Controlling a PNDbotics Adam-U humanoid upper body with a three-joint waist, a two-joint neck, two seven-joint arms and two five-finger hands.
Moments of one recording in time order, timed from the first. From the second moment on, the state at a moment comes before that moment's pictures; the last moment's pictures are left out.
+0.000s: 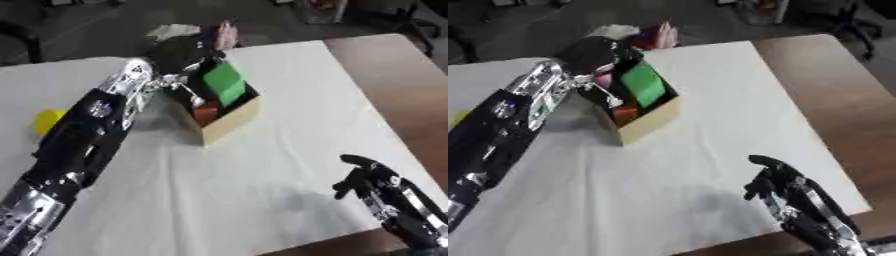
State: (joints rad) left arm -0.99 0.38 -0.28 -1.00 -1.25 -0.31 -0.04; right arm -0.14 -0.13 0.12 -1.71 0.00 -0.21 0.46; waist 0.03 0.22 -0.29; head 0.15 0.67
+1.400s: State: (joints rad) left arm -0.76 0.74 -0.14 -0.96 -0.99 -0.28 -0.30; right arm -0.11 -0.16 0.09 -1.71 0.02 -0.21 0.43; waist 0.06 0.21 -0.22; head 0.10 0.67
